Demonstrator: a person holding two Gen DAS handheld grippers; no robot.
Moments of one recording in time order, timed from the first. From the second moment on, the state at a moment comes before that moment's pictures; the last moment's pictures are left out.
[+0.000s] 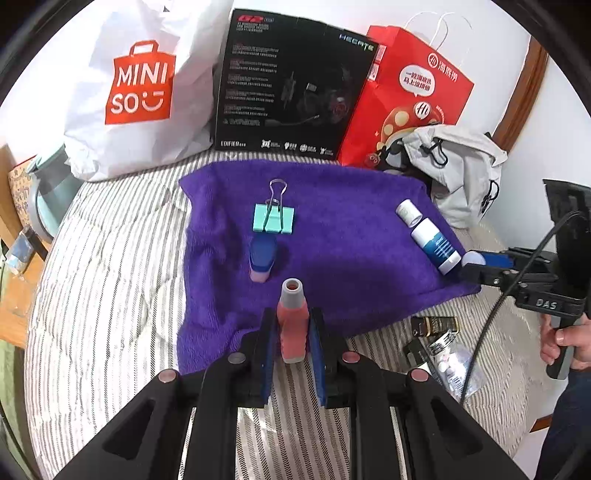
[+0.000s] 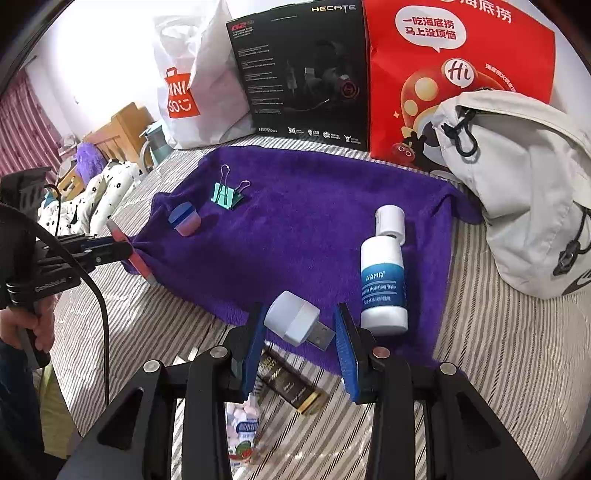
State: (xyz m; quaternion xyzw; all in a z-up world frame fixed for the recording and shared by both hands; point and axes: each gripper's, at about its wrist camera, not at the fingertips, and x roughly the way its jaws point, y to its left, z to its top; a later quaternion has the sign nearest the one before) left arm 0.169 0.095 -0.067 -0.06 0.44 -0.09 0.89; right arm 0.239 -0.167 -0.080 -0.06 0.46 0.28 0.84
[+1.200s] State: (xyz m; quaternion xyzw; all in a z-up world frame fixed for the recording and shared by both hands) left arm 0.267 0.042 -0.122 -0.01 0.49 -0.12 0.86; right arm 0.301 -0.136 -0.131 -0.10 0.48 0.25 0.83
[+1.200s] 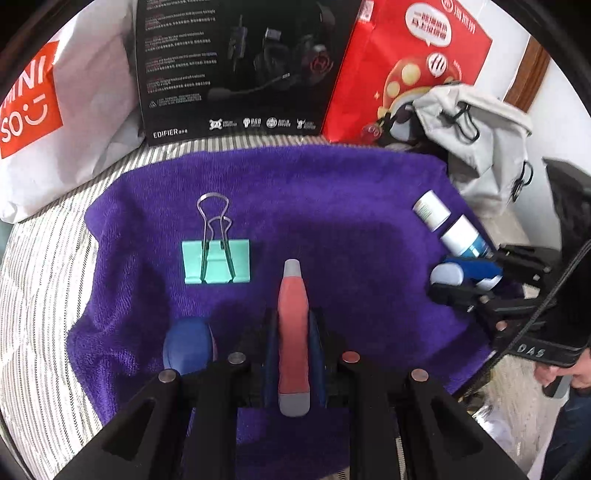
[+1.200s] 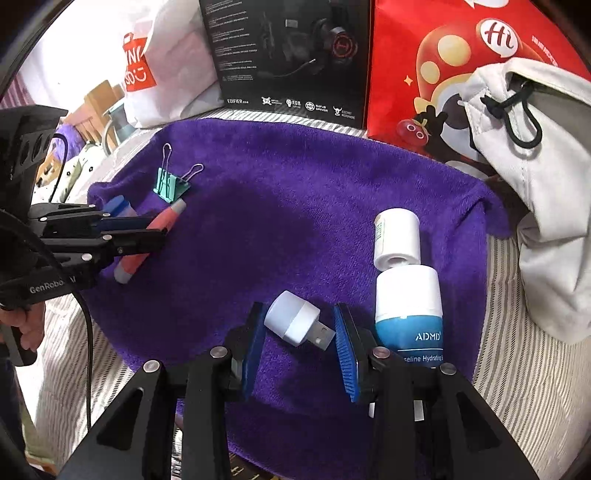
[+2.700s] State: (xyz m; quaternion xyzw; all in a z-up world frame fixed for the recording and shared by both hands) left arm 0.143 0.003 -0.101 -0.01 0.48 -0.13 0.87; right arm 0.193 -0.243 -0.101 -0.01 0.50 0.18 0.84
